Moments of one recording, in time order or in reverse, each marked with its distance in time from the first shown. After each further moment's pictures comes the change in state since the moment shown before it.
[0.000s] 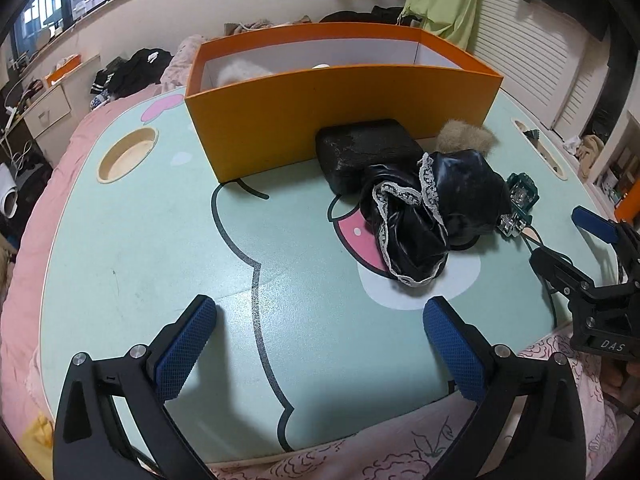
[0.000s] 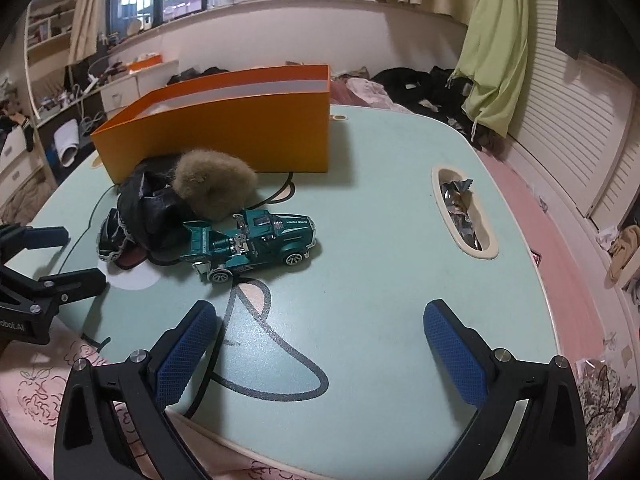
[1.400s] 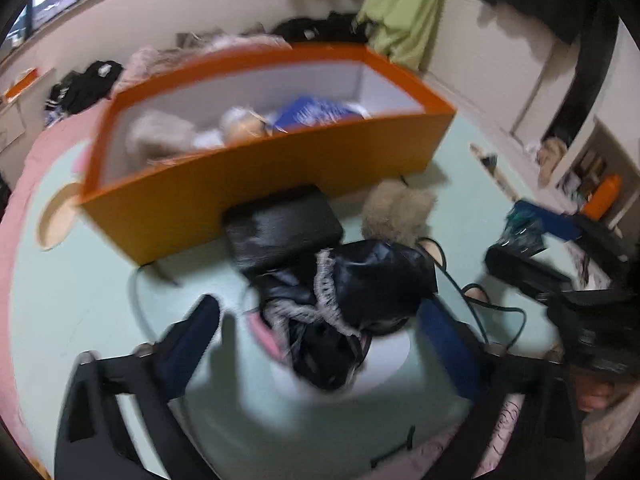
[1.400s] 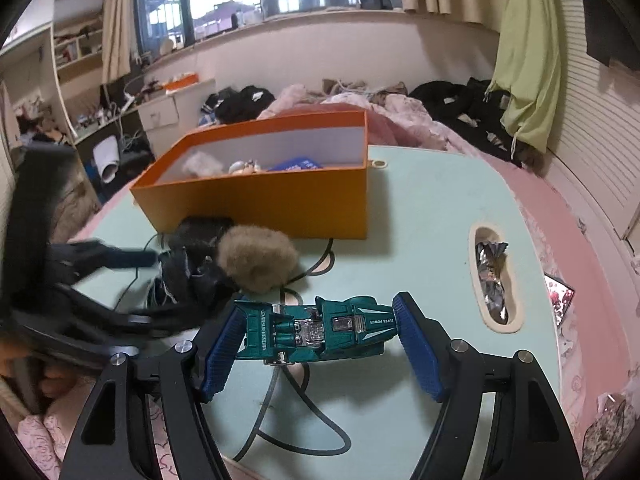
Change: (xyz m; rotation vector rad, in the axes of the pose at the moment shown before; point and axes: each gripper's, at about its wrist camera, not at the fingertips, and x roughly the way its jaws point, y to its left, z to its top) left arm 0.021 -0.030 0.047 0.063 0.024 -0.177; right arm -0.011 0.003 0.051 0.008 -0.048 0.171
